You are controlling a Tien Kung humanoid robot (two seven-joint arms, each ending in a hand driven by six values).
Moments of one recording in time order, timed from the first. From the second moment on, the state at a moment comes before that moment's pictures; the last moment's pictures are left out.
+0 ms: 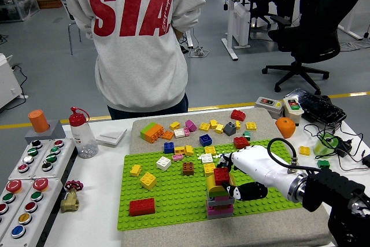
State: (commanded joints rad) left arm -0.24 0.06 -1.23 -0.23 1.28 0.15 0.49; right arm 0.79 -0.64 0.49 1.70 -1.79 -0.01 -0.33
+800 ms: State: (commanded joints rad) left arm -0.24 0.06 -1.22 -0.24 1.28 0.14 0.49; right arm 0.77 -0.63 0.51 1.69 -1.74 -0.01 -0.33
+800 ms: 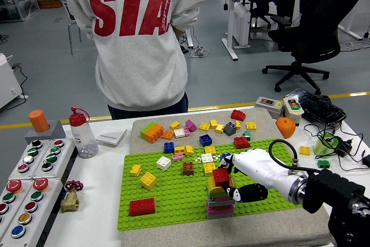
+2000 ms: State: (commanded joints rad) left arm -0.23 0.06 -1.22 -0.24 1.29 0.14 0.49; right arm 0.76 -0.63 0.52 1.68 -1.74 0.00 -0.31
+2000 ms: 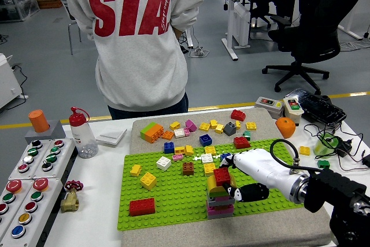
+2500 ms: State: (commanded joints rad) left arm -0.23 0.06 -1.23 -0.24 1.30 0.14 0.49; right arm 0.76 -0.63 0.53 1.69 -1.74 0.01 -0.30
